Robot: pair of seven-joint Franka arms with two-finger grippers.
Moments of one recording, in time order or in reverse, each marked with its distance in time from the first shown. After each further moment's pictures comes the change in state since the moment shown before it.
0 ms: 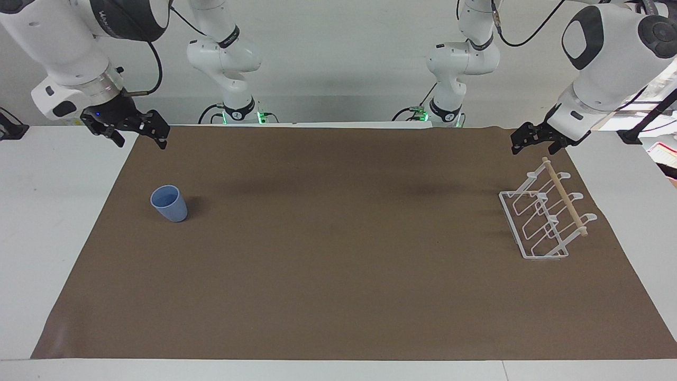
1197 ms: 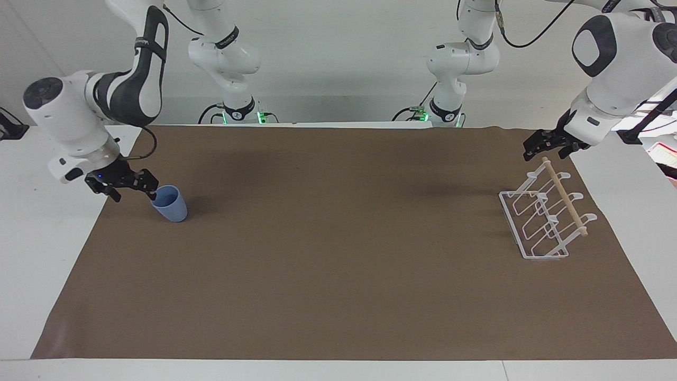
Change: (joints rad) left arm 0.053 -0.021 0.011 -0.059 0.002 0.084 -0.009; right arm -0.174 0.031 -0.003 -0.545 0.048 0.677 -0.287
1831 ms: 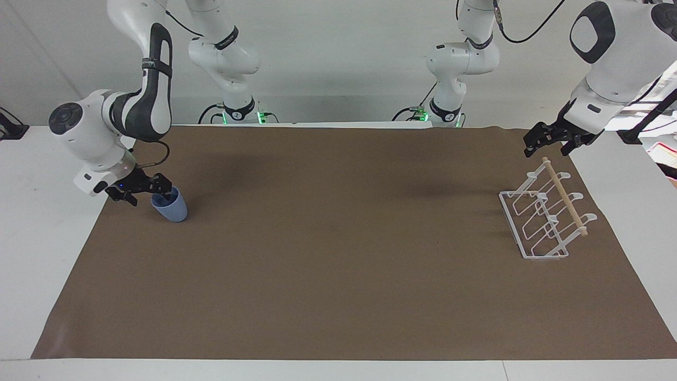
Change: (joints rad) left arm -0.006 -0.018 -0.018 0.017 0.000 0.018 0.001; right arm -0.037 0.010 -0.001 -0.087 0.000 0.033 -0.192
